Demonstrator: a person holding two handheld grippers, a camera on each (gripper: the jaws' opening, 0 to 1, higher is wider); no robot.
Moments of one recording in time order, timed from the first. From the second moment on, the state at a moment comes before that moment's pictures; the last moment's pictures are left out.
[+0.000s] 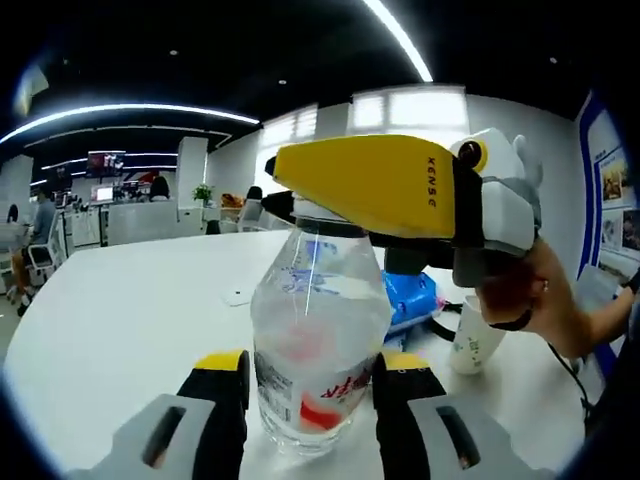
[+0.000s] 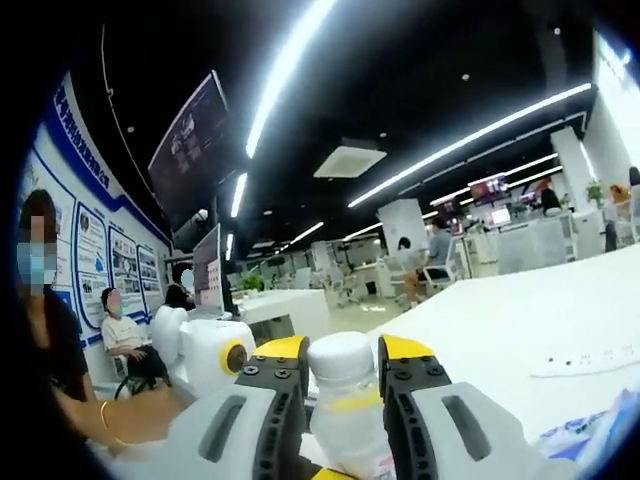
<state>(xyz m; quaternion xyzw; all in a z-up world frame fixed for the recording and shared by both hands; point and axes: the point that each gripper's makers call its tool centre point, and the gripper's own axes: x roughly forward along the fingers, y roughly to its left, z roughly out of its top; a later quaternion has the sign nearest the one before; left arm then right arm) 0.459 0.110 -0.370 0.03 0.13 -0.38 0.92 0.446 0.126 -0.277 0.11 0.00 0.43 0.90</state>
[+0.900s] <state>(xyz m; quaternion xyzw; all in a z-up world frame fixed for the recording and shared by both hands) 0.473 0.096 -0.385 0.00 0.10 -0.32 0.94 0.365 0.035 -0.287 0.08 0.03 0.47 0.88</state>
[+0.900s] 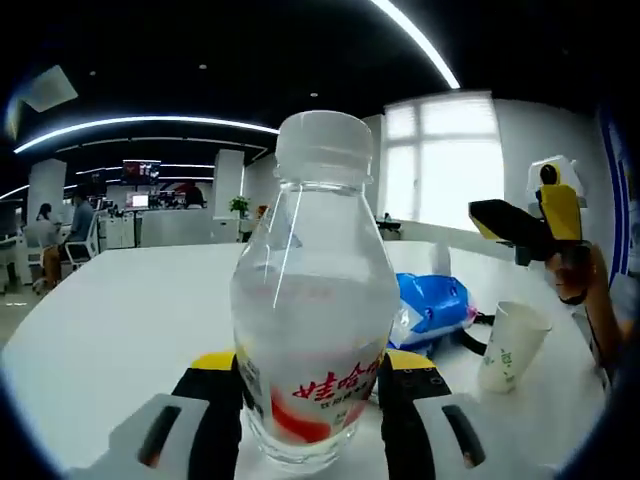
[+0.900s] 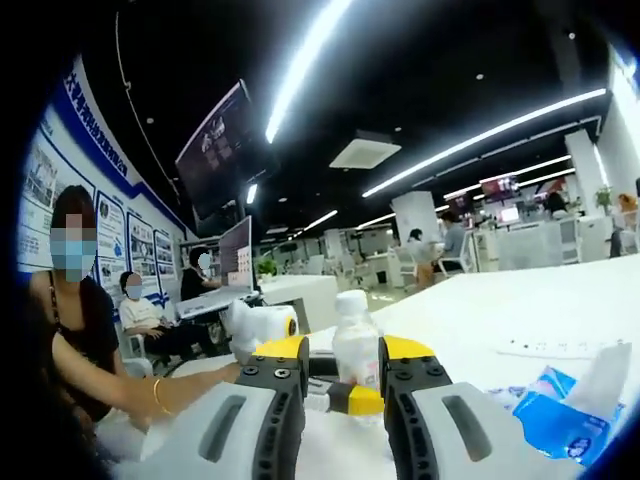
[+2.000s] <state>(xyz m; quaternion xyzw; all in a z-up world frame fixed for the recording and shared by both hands) 0.464 0.110 -0.377 0.01 0.10 -0.28 0.96 0.389 -0.101 -0.281 0.08 0.00 0.37 0.92</state>
